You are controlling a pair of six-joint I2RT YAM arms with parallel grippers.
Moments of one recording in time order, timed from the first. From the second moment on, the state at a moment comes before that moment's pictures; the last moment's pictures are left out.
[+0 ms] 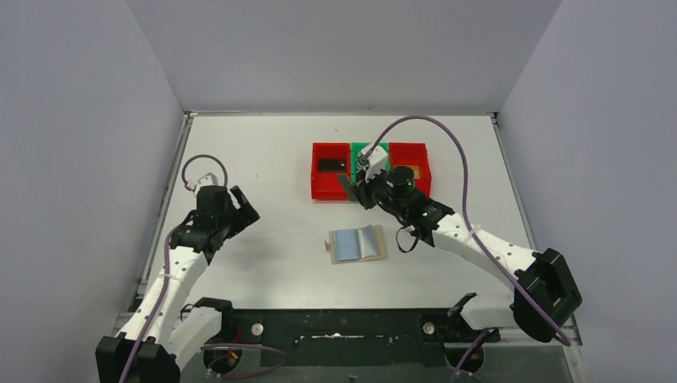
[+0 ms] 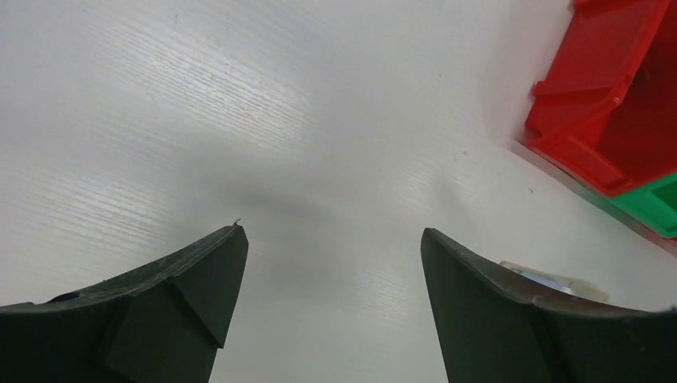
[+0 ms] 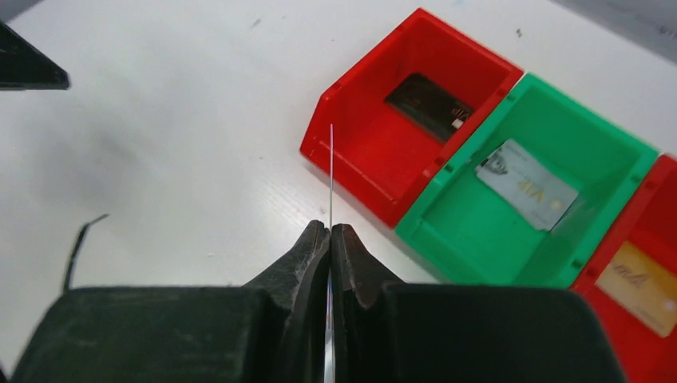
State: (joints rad) left arm -0.16 0.93 0.66 -0.54 -0.15 -0.72; right arm 0.69 1.27 0.83 0.12 -0.08 0.09
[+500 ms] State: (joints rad) left arm -0.16 0.72 0.66 -0.53 -0.16 -0.64; right arm 0.69 1.68 1.19 0.11 -0.05 -0.47
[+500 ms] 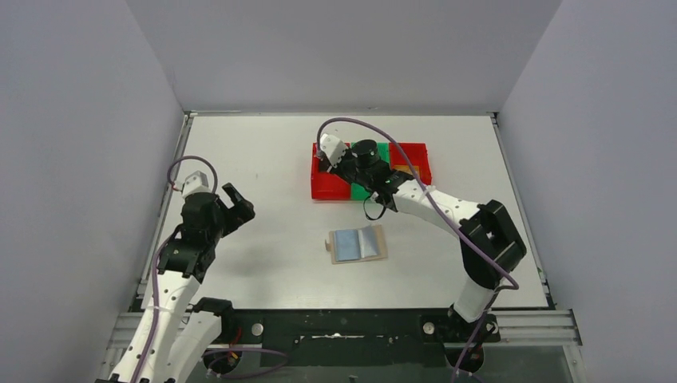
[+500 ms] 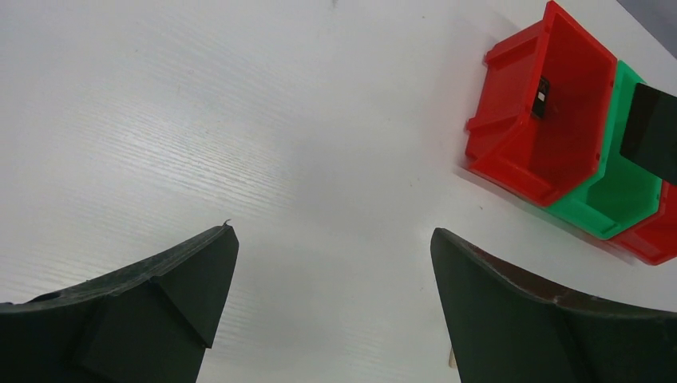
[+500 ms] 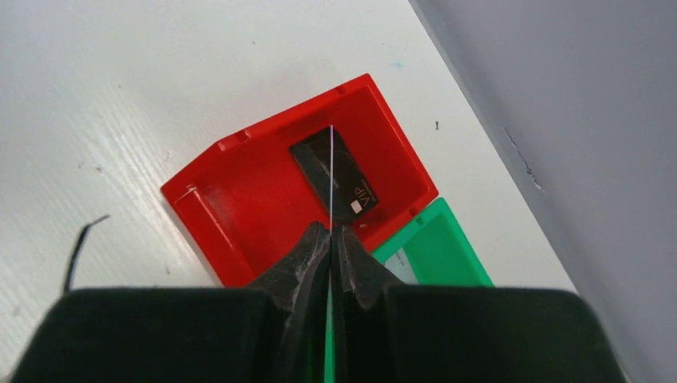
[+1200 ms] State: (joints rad) left arm -0.16 0.67 0.66 -0.53 -0.22 -0.64; right arm 0.69 2.07 1.53 -0.08 0.01 -0.92
